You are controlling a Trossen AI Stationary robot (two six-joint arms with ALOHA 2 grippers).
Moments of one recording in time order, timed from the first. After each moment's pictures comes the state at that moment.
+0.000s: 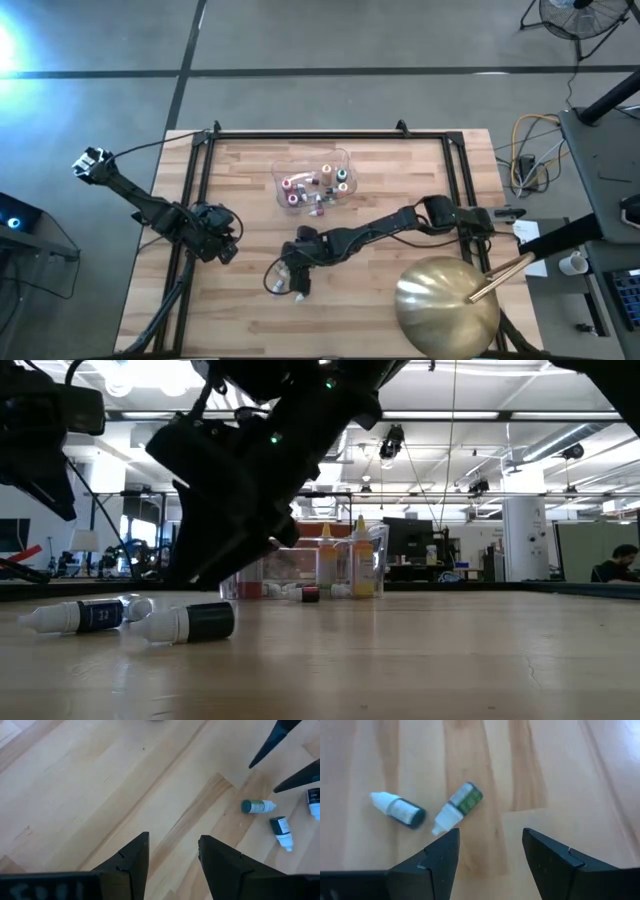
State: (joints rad) left arm -0.57 0.81 0.62 -0.96 -0.42 -1.22; right arm 0.22 2.33 1.78 -0.37 0.14 0.34
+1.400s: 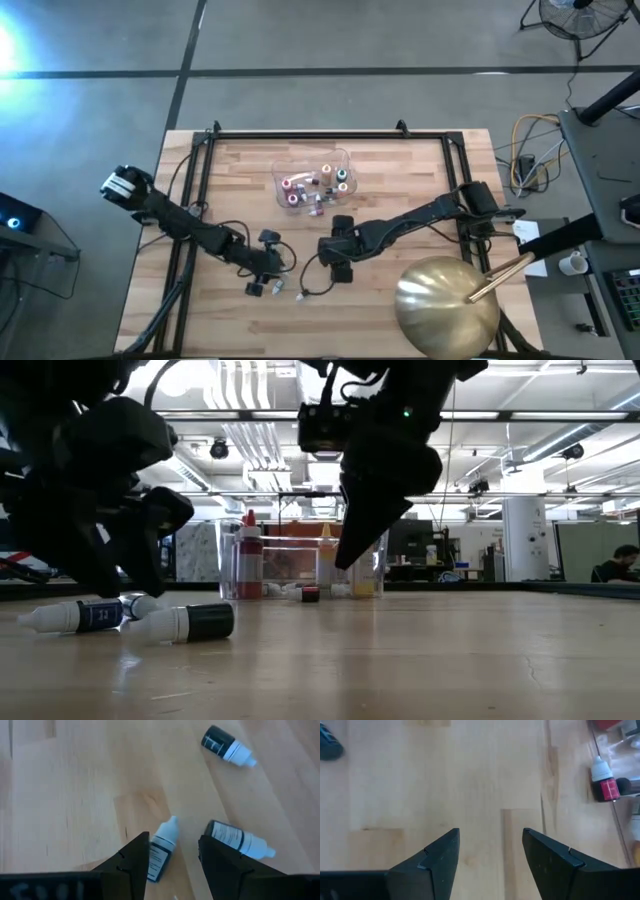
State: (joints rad) left arm -0.44 1.45 0.56 0.03 -0.13 -0.14; right arm 0.25 2.00 1.42 -0.61 0.24 0.24
